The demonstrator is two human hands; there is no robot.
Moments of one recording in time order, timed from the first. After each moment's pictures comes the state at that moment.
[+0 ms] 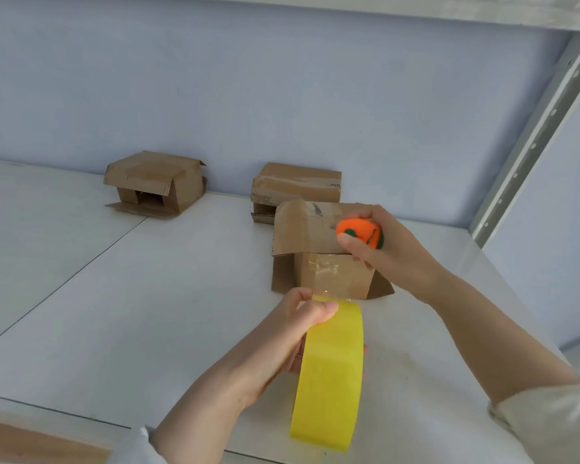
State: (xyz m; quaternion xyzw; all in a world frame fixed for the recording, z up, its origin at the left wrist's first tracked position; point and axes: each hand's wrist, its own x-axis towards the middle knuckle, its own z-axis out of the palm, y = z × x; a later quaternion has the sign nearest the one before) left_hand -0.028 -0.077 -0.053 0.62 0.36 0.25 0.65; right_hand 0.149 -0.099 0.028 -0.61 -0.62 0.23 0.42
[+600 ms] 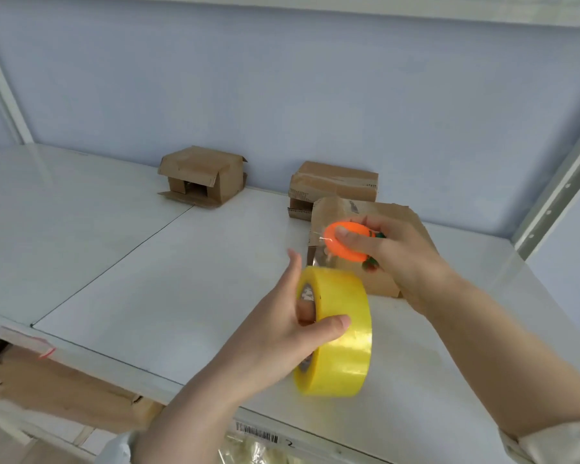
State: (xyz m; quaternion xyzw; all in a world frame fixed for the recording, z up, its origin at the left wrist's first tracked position) left_hand -0.076 -0.143 -0.006 0.66 0.35 0.33 0.57; right_hand 0.090 -0.120 0.044 -0.58 -0.57 0.37 0.46
